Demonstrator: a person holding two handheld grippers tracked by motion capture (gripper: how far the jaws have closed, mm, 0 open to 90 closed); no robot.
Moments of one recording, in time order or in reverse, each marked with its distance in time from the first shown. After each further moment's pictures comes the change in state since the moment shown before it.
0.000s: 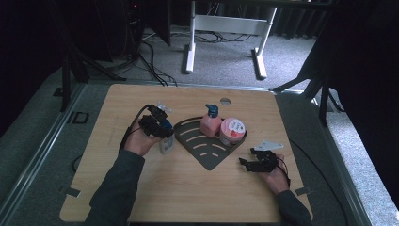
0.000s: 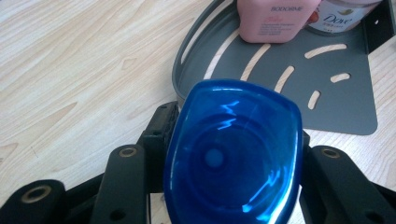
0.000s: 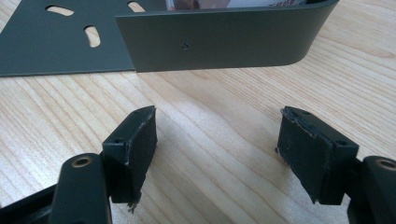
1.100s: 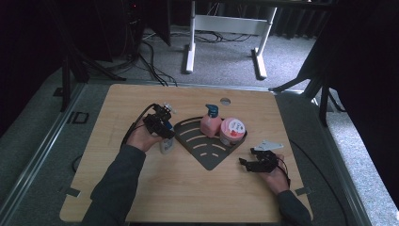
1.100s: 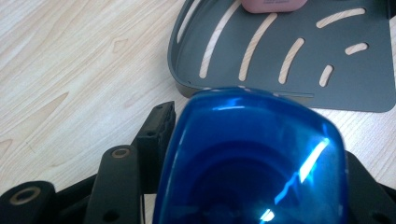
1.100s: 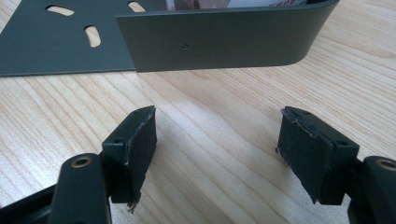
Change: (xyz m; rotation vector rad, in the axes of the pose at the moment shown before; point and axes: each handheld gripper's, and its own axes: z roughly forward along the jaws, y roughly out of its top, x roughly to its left) left arm 0.001 0.011 0.015 0.141 -0.007 0.058; right arm 0.000 0.000 0.000 0.000 0.001 -0.001
